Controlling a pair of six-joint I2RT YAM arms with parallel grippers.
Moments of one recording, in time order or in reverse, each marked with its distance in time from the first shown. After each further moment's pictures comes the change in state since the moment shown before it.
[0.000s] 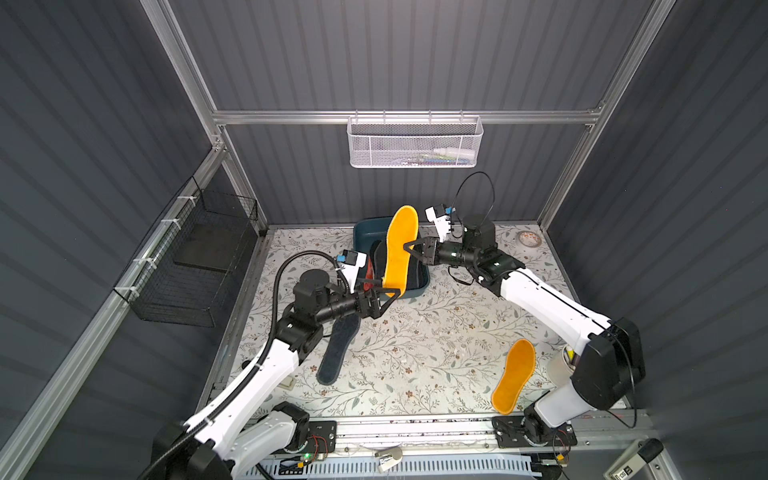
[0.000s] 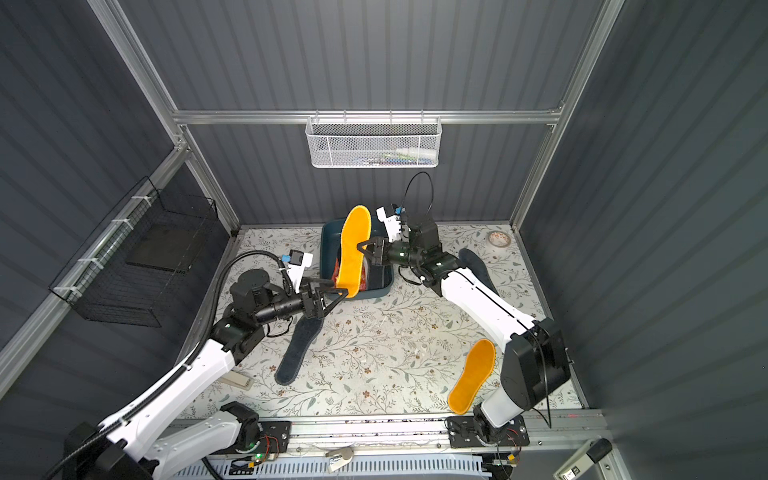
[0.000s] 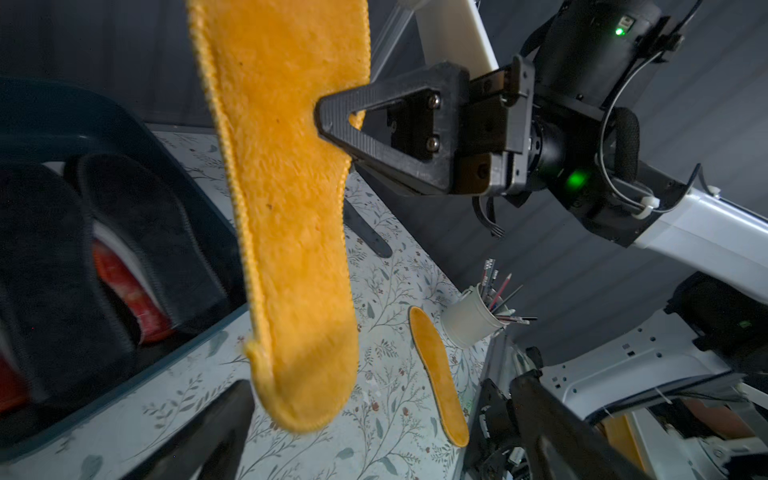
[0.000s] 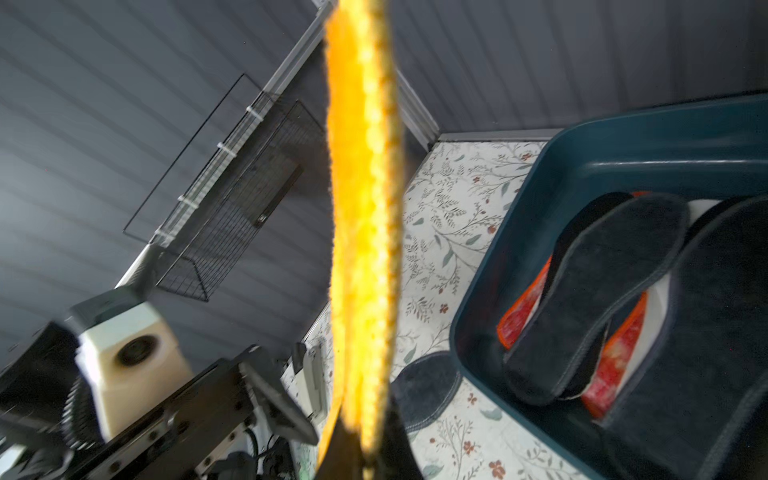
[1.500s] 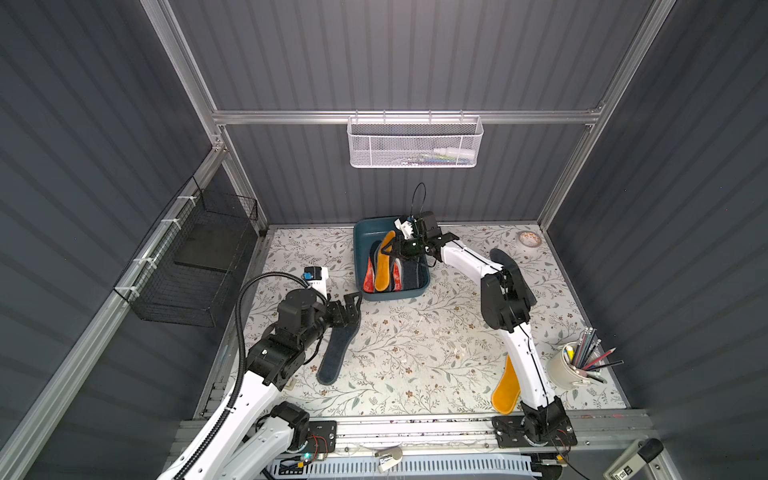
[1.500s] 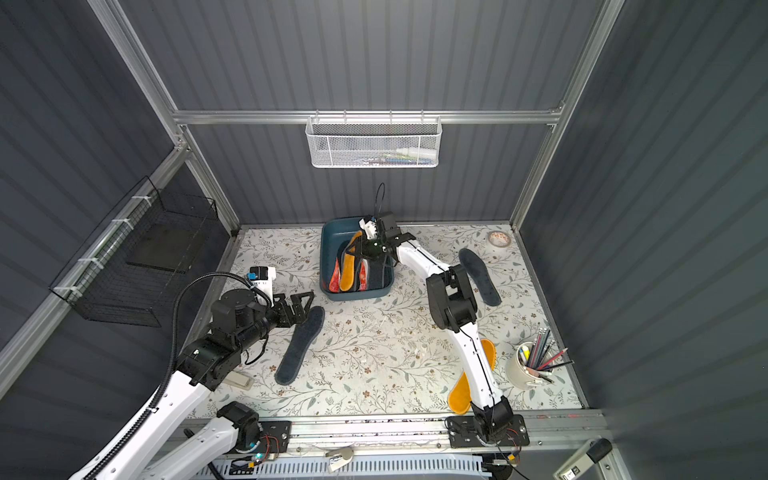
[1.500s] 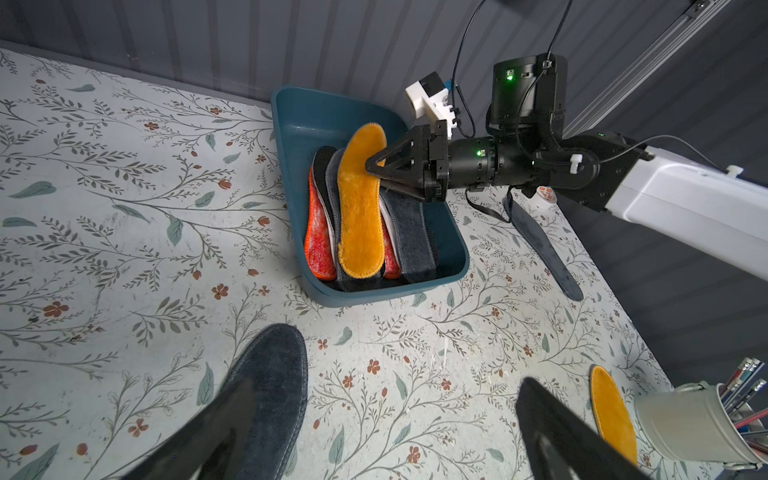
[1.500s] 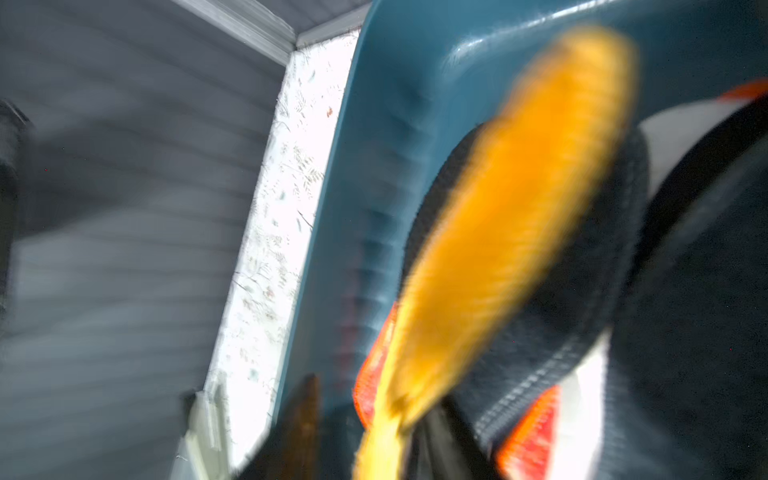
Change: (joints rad) left arm 0.000 -0.204 -0.028 -0.369 -0.504 0.026; right arm -0.031 0.835 0.760 -0.330 -0.011 -0.027
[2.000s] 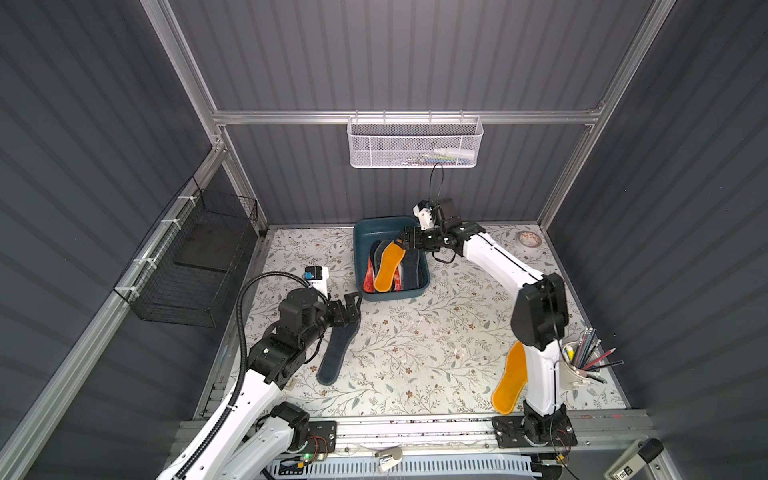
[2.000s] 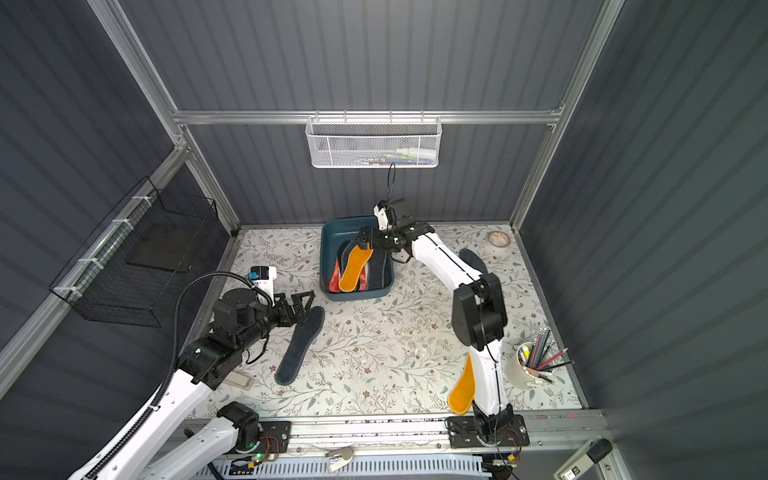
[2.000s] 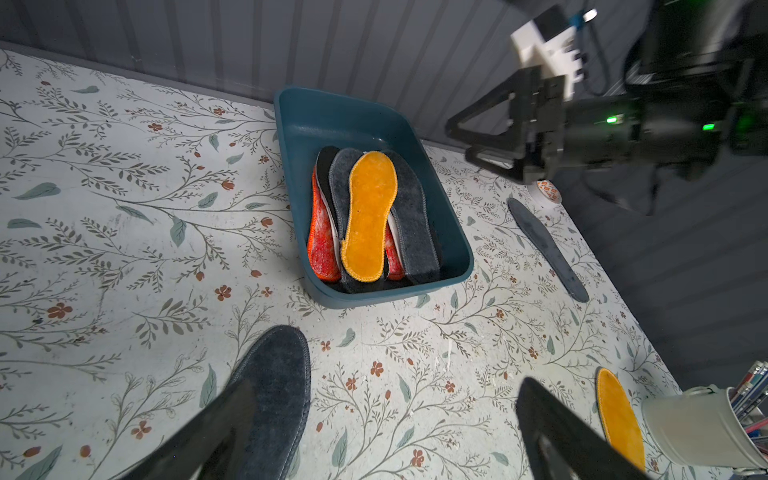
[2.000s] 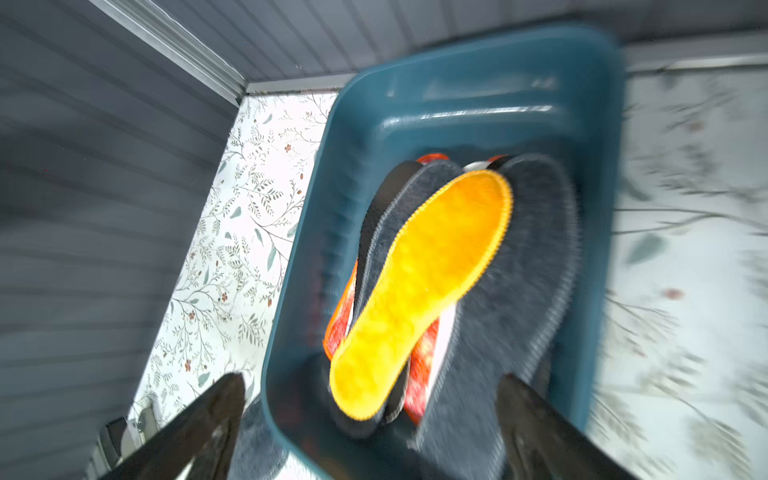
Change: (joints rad) left arm 0.000 0.023 -0.002 0.015 -0.008 0.007; right arm 0.000 -0.463 -0.304 -0.142 0.329 -0.126
